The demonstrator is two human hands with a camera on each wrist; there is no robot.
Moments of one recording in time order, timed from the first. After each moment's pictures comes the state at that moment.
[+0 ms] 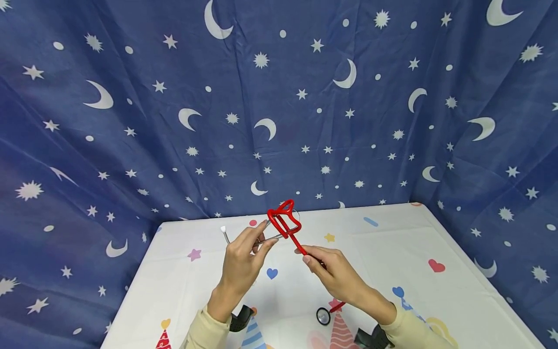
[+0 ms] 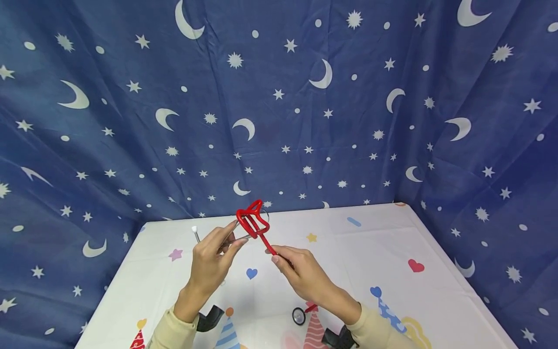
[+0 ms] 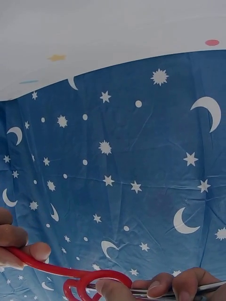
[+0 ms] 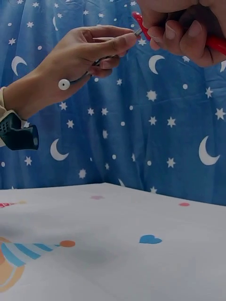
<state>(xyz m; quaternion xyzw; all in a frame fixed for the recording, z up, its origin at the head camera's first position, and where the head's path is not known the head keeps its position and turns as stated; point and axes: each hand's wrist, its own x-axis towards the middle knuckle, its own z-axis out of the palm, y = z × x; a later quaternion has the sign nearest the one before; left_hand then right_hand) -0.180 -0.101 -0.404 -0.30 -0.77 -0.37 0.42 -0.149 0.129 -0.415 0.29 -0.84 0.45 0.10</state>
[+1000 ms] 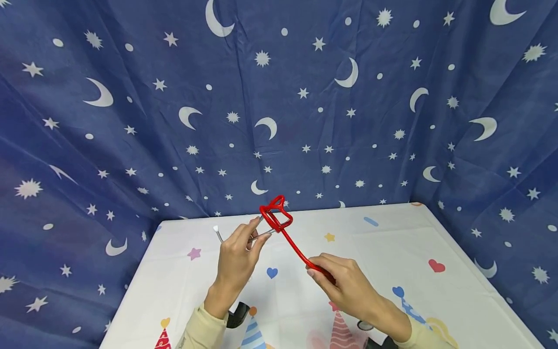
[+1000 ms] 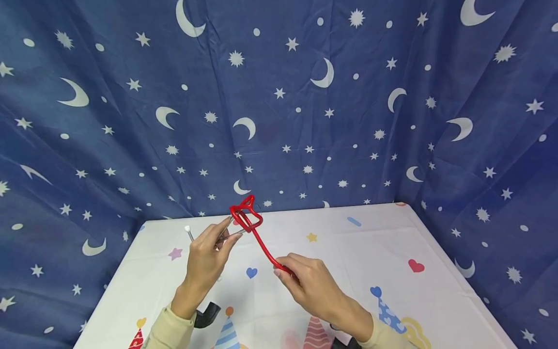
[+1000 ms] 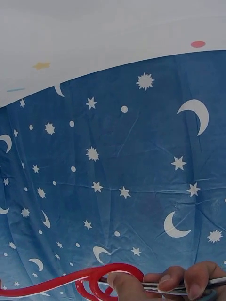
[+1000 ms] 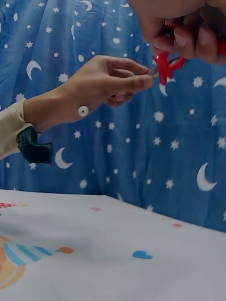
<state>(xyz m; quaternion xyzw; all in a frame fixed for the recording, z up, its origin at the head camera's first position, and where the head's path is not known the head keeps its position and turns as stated) -0.186 -0.110 -0.407 -0.25 -0.81 -0.33 0.42 -0.128 0.136 -0.400 0.38 -0.82 0.37 0.23</state>
